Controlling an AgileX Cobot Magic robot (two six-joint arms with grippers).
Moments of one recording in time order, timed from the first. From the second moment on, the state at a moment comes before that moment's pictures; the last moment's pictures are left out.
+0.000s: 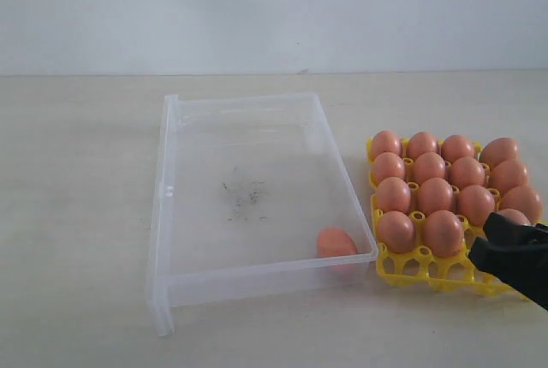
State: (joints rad) left arm -0.18 0.00 0.00 0.25 0.00 -0.17; right arm 0.43 1.41 0.00 0.56 -0.97 0.17
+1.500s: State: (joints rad) left arm -0.18 0.00 0.00 0.25 0.00 -0.17; right arm 0.43 1.68 -0.13 0.67 -1.04 0.07
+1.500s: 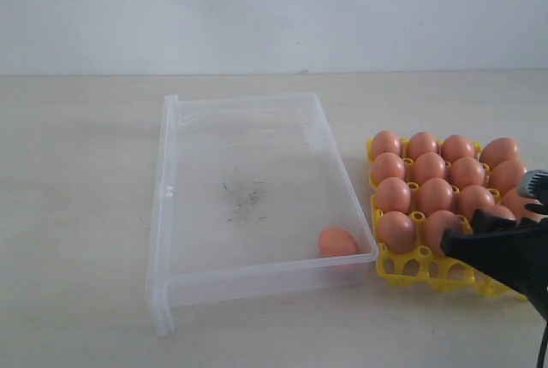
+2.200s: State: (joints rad) left arm -0.18 0.00 0.00 0.25 0.00 -0.17; right arm 0.43 1.72 -0.14 0.67 -1.06 0.13
